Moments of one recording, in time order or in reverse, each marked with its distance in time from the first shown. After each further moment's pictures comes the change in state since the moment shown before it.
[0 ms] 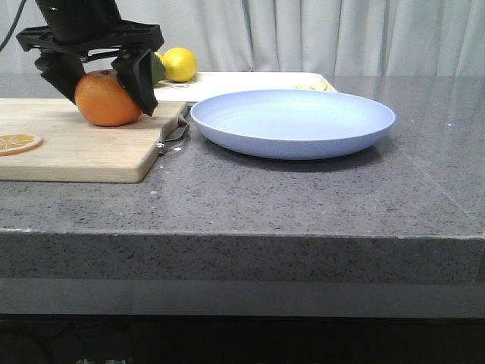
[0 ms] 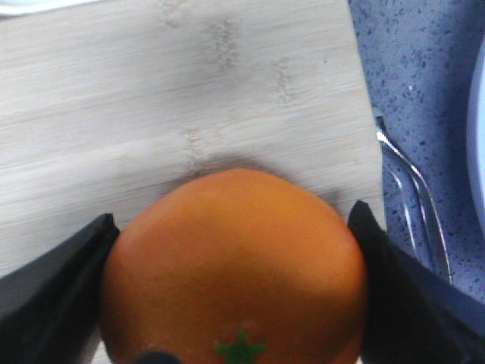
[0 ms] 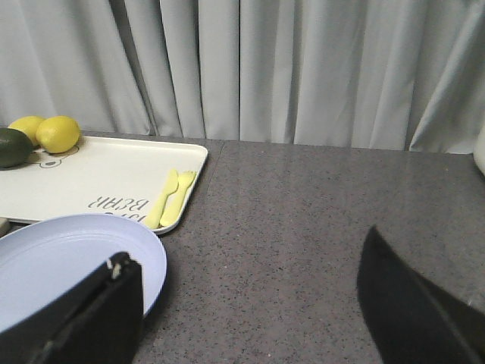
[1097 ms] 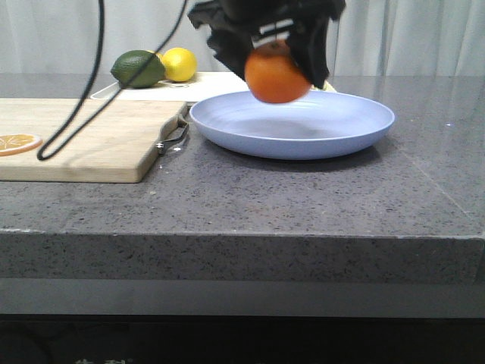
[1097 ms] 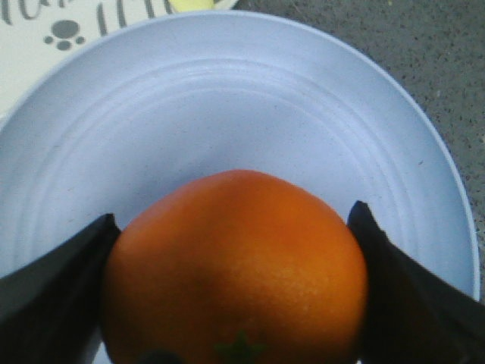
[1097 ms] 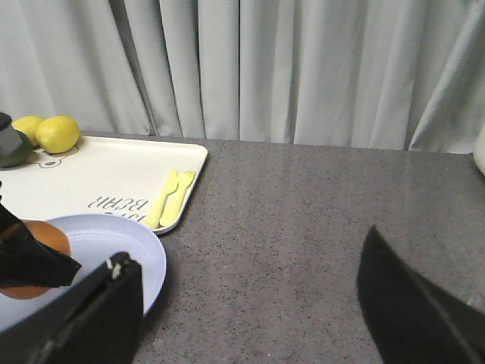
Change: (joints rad) left arm -0.341 0.142 -0.249 -0.023 -0.113 0.000; right arm 0.000 0.000 0.000 0.000 0.000 0.000
